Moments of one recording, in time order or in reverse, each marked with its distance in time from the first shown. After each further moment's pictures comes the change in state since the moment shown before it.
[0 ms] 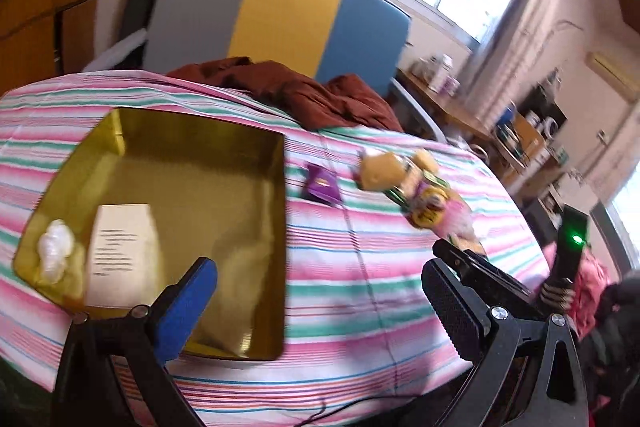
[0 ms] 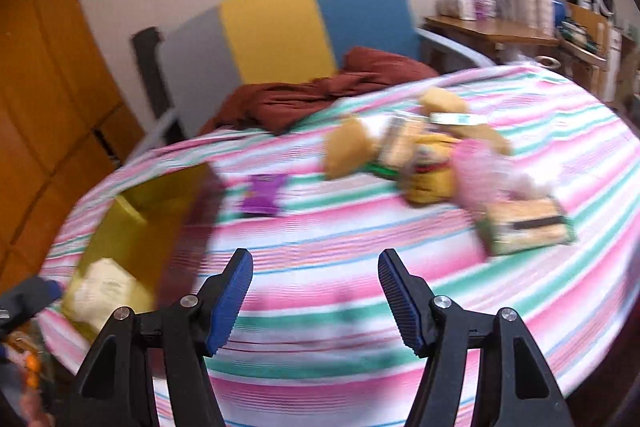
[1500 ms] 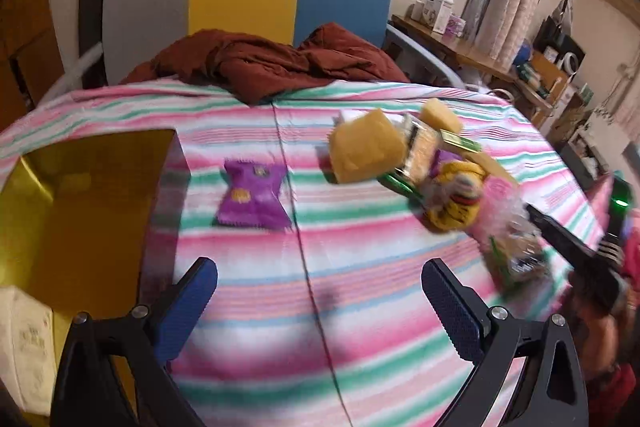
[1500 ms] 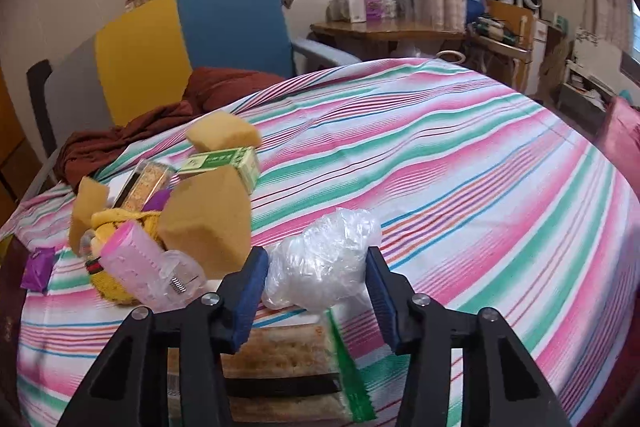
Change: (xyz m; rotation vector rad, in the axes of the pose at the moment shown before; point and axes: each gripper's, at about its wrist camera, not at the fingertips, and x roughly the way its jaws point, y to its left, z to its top) left arm 0.166 -0.076 0.031 0.165 0.102 0.149; right arm 0.064 -0.204 0.050 0.112 -0.084 -0.289
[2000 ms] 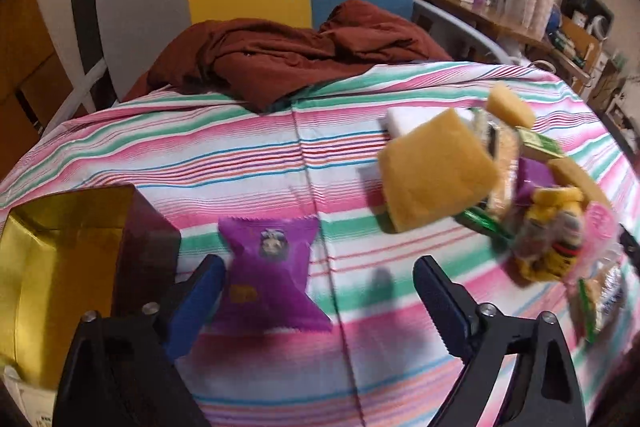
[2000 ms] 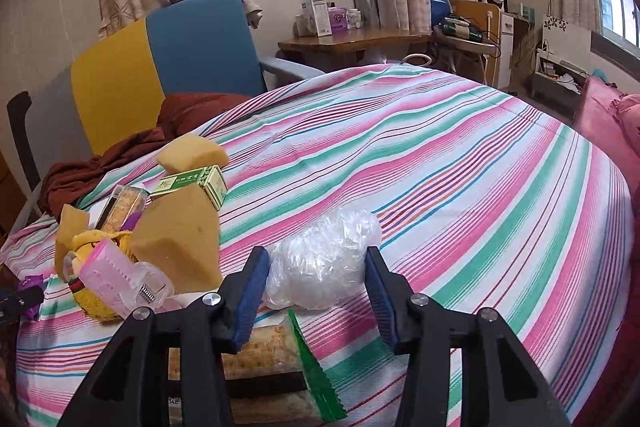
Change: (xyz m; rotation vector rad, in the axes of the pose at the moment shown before) left arm 0.085 0.001 0.046 0.090 0.061 0.150; right arm -0.003 -0.016 -0.004 0.083 -0.059 -0.054
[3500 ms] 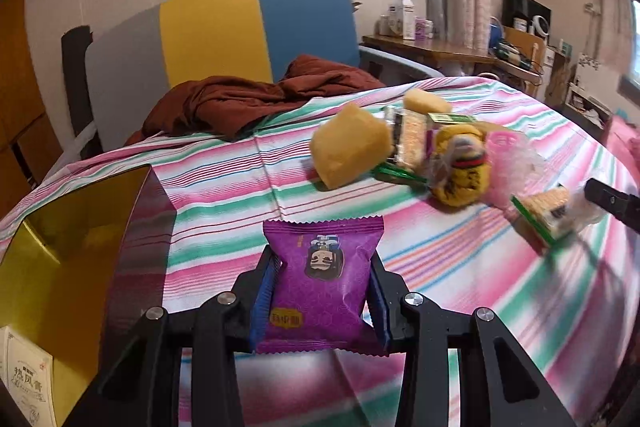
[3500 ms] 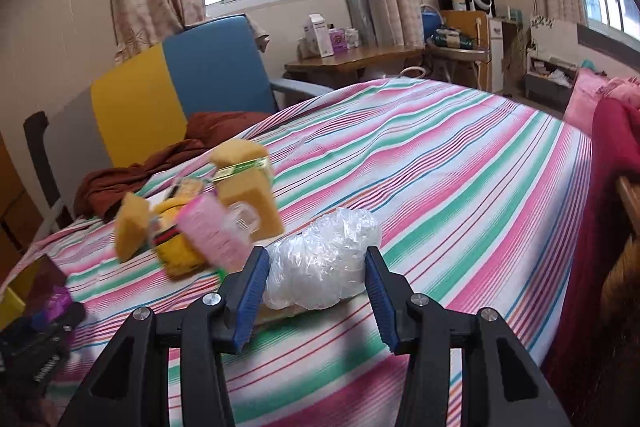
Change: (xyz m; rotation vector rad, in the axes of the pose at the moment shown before) left arm -0.068 -0.021 -0.086 0.128 -0.256 -0.094; right arm -0.082 0.033 -0.048 0.064 -0.068 0.047
